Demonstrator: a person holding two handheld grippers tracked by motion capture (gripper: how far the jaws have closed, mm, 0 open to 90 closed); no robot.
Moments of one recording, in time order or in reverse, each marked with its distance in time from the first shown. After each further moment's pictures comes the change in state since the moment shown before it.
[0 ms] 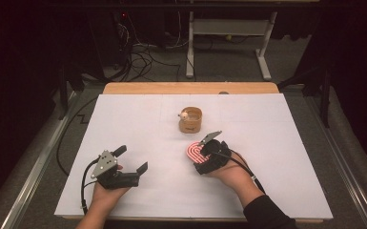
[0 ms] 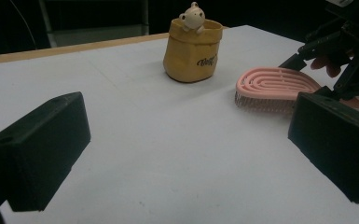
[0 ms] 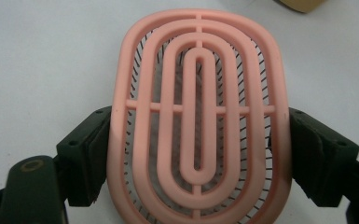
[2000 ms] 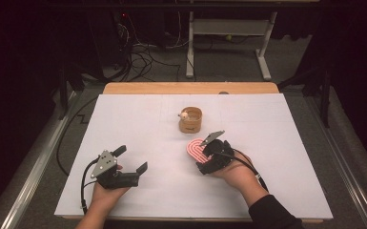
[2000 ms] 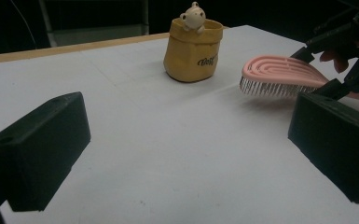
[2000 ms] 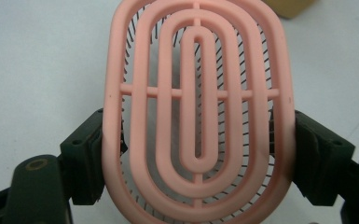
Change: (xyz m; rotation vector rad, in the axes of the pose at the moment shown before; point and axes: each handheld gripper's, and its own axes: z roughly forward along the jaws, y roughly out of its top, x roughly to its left) left arm 0.001 0.000 0.000 0.001 -0.001 -0.003; right arm -0.001 -0.002 -0.014 -0.010 -0.018 -0.019
